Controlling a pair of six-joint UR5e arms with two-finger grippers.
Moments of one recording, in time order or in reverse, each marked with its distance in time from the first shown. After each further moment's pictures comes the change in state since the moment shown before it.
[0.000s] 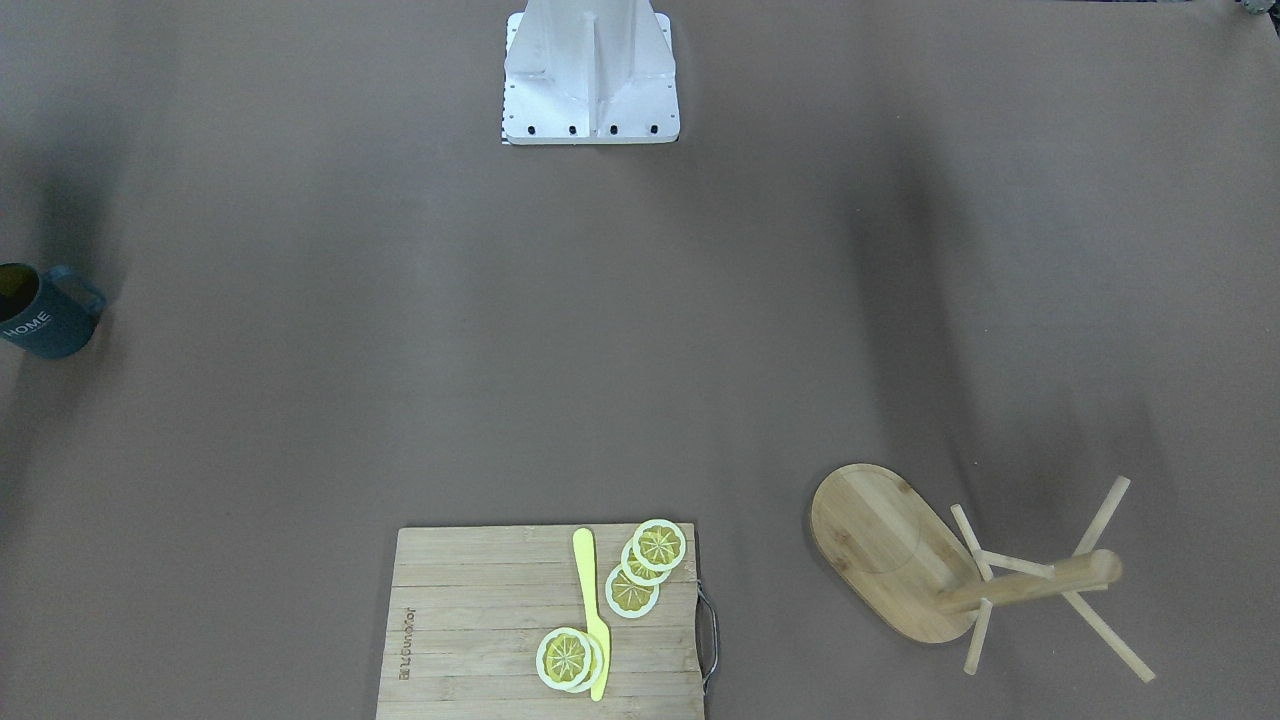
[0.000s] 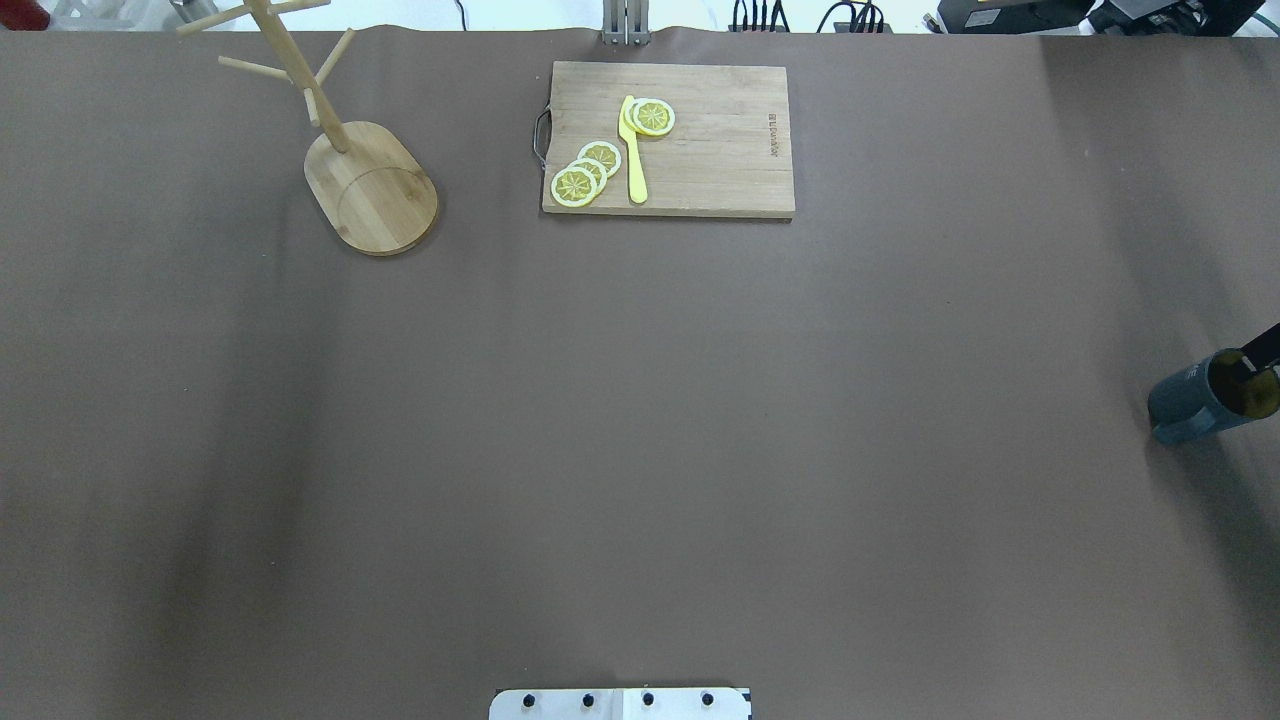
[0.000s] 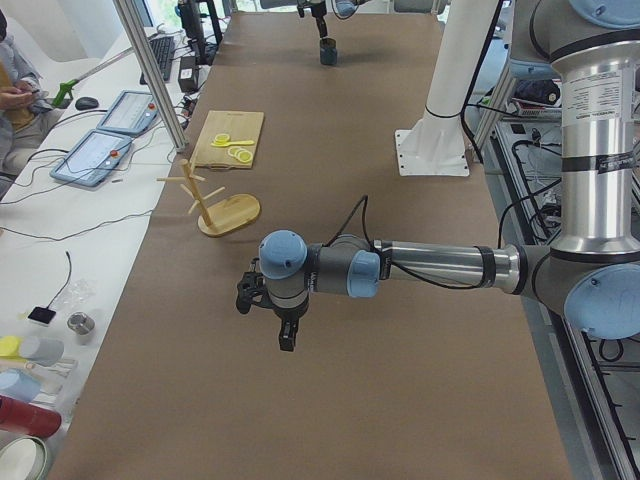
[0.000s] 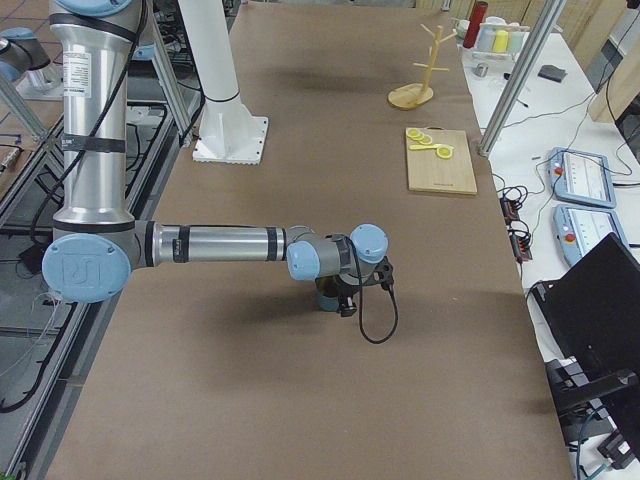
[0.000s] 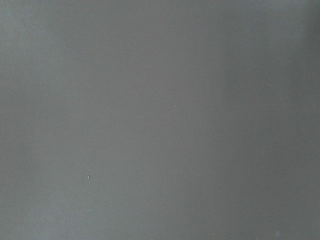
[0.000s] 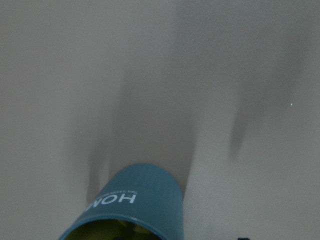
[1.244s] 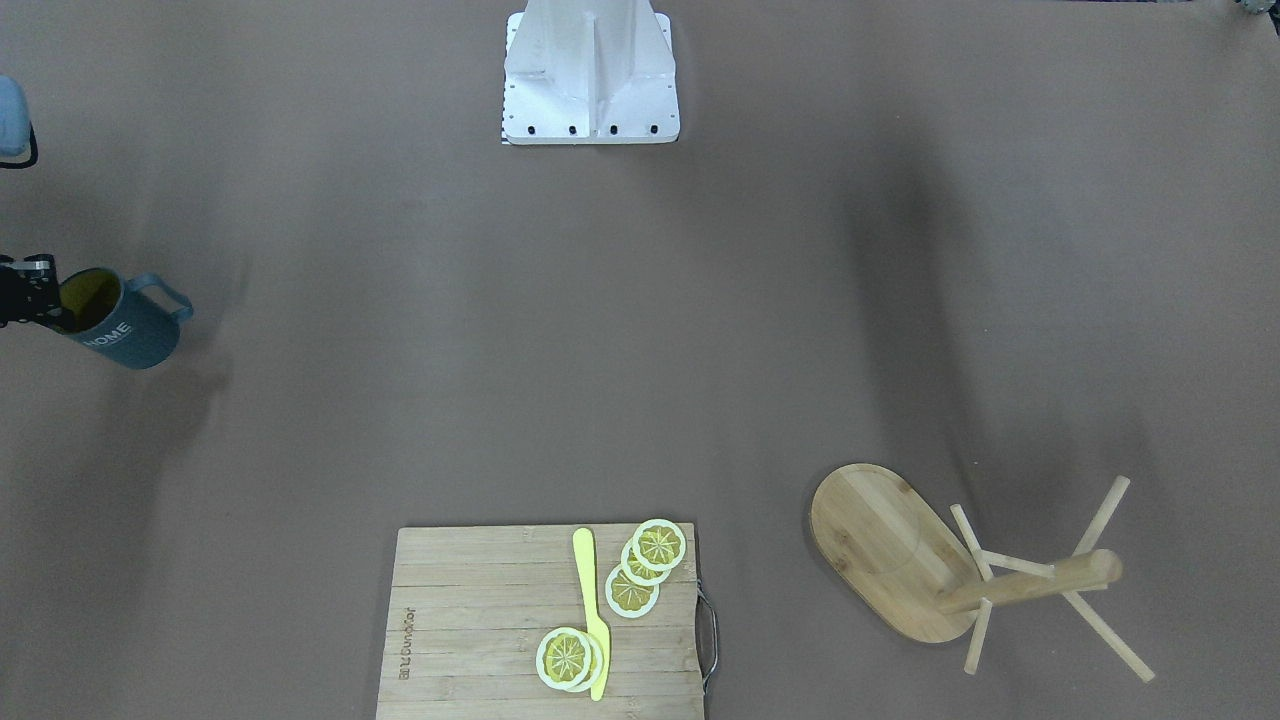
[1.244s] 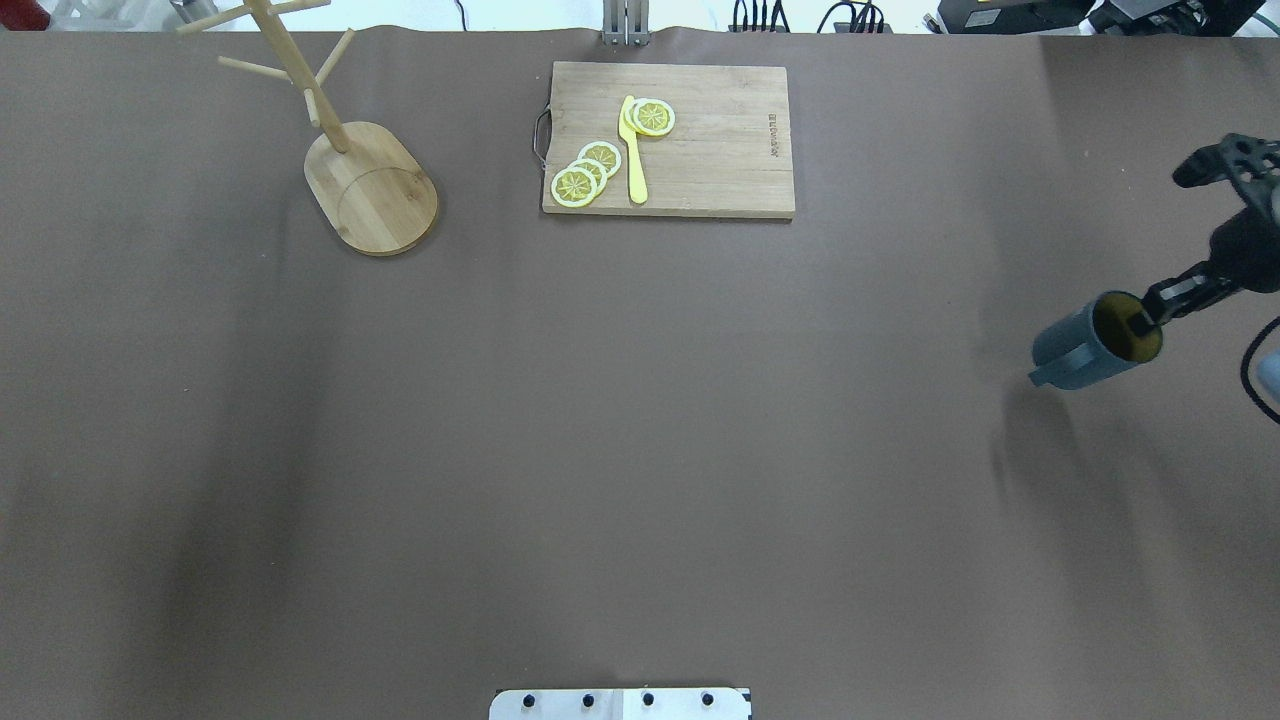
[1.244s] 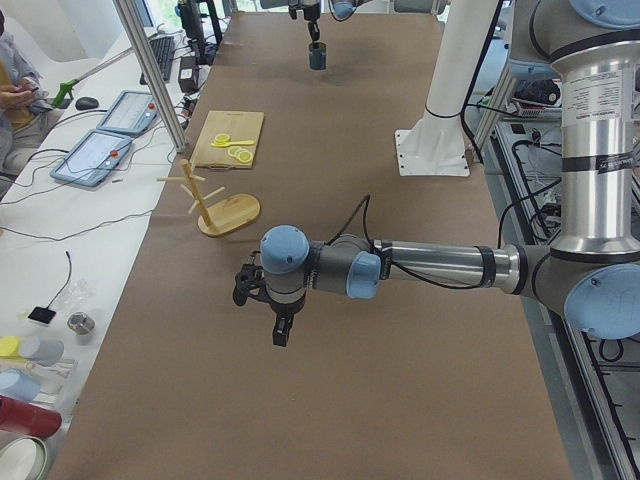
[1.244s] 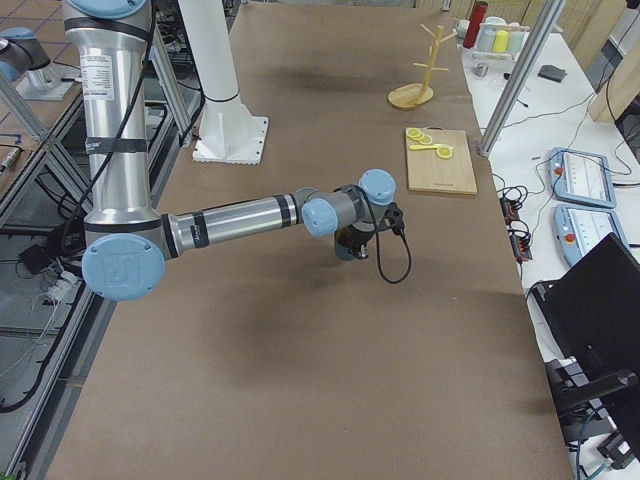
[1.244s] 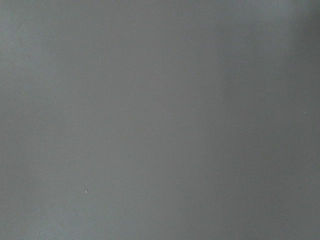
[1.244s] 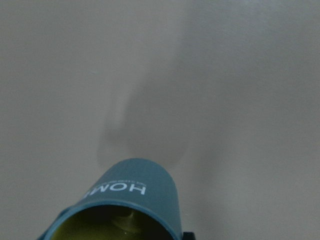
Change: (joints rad) left arm -0.001 0.002 0.000 -0.097 -0.001 0.001; right arm -0.137 0.126 0.178 -0.004 0.008 0.206
